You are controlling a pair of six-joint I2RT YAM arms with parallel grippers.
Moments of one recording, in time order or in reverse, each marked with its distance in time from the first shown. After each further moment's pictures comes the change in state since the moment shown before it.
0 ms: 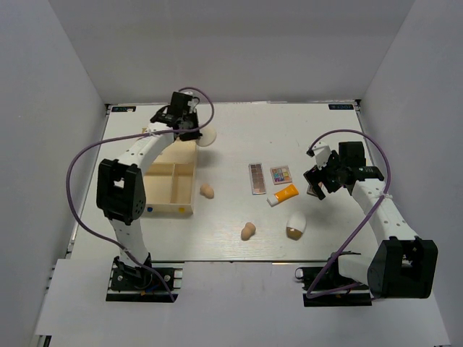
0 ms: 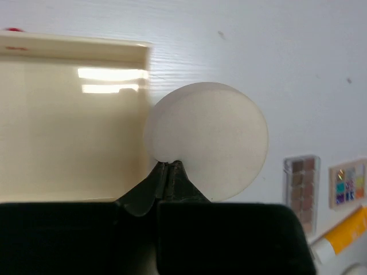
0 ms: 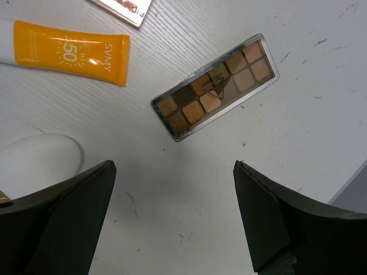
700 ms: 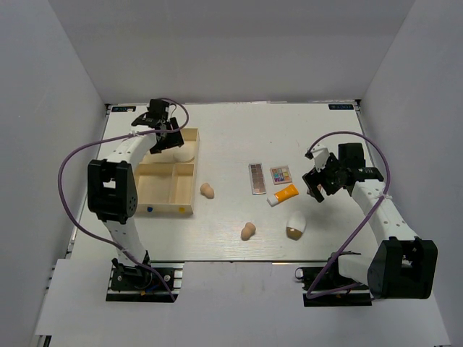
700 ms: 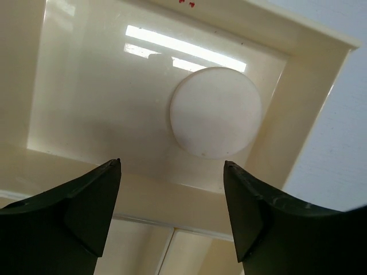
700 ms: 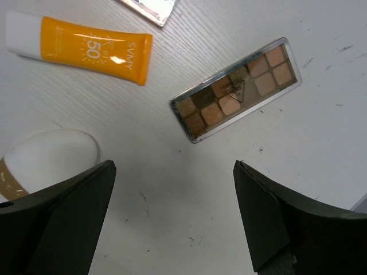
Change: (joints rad) left arm 0.182 -0.021 -0.120 -0.069 -0.143 -0.029; right arm 0.000 -0.004 -0.012 -0.012 -0.037 -0.003
